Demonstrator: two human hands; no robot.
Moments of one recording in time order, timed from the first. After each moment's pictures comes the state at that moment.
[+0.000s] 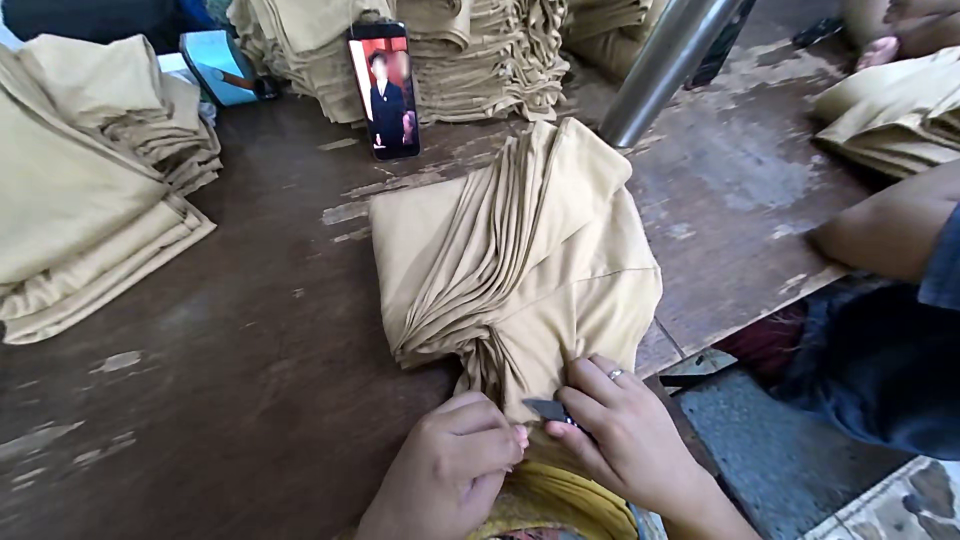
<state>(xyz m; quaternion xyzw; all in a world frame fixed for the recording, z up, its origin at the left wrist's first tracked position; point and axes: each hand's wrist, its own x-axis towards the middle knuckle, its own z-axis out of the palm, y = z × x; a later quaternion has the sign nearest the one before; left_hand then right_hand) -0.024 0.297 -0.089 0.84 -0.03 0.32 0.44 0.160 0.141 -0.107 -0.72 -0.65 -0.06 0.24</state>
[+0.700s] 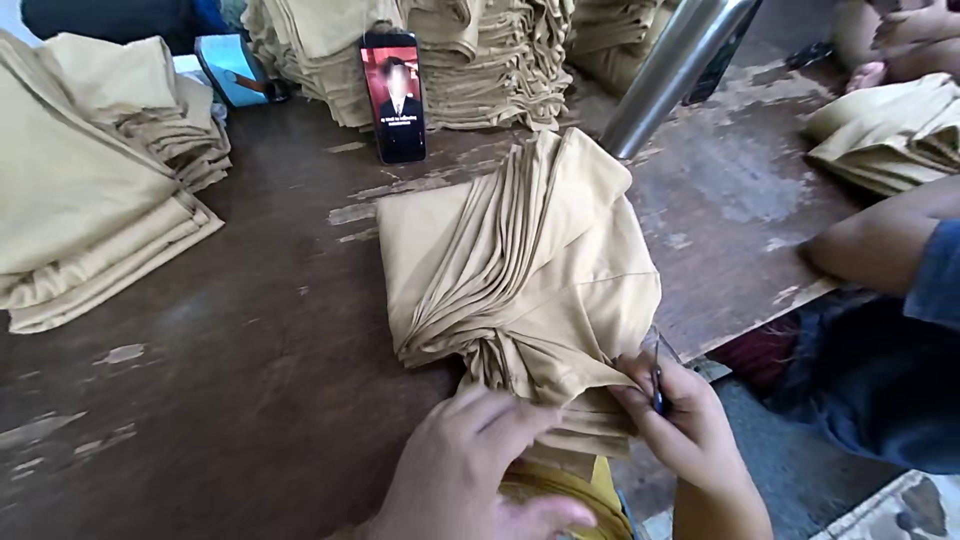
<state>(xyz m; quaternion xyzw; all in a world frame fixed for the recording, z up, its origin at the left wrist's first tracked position) -0.023 0.281 -0.053 0.90 0.09 0.26 0.35 0.197 0.122 -0.109 -0.66 -0.56 0.07 0.50</state>
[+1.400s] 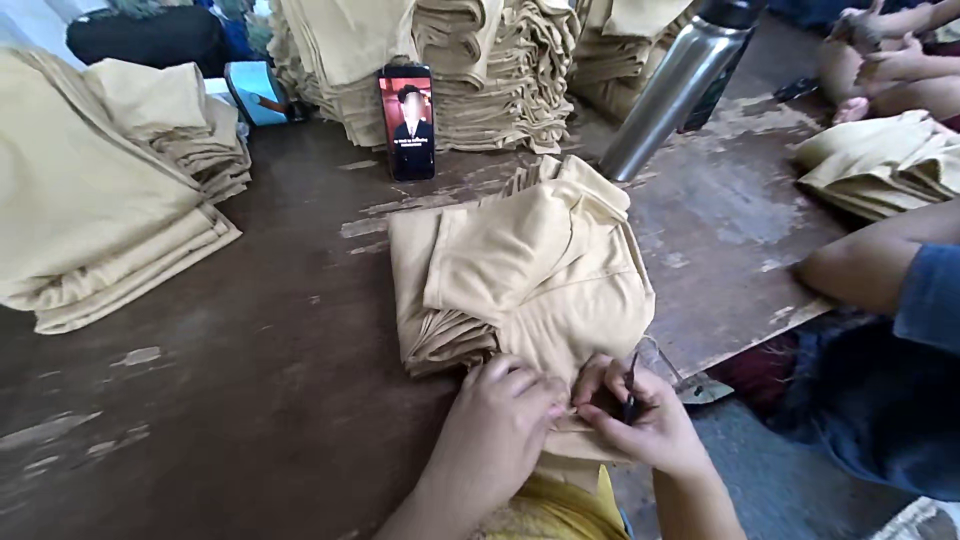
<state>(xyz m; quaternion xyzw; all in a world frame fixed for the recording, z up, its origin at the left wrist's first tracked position) 0.018 0.284 -0.086 0.92 0.08 0.26 0.28 0.202 0.140 -0.127 -0.55 -0.57 0.18 0.58</state>
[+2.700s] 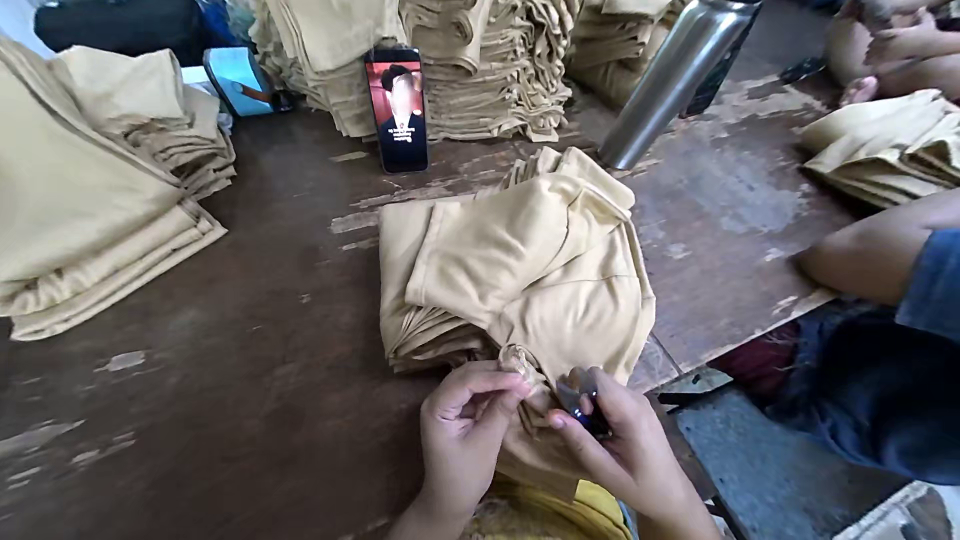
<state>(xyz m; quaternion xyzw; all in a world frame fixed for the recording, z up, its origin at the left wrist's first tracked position) 0.019 0.273 -0.104 0.56 0.14 0.47 0.66 0.155 0.154 -0.104 -0.67 -0.57 0.04 0.47</state>
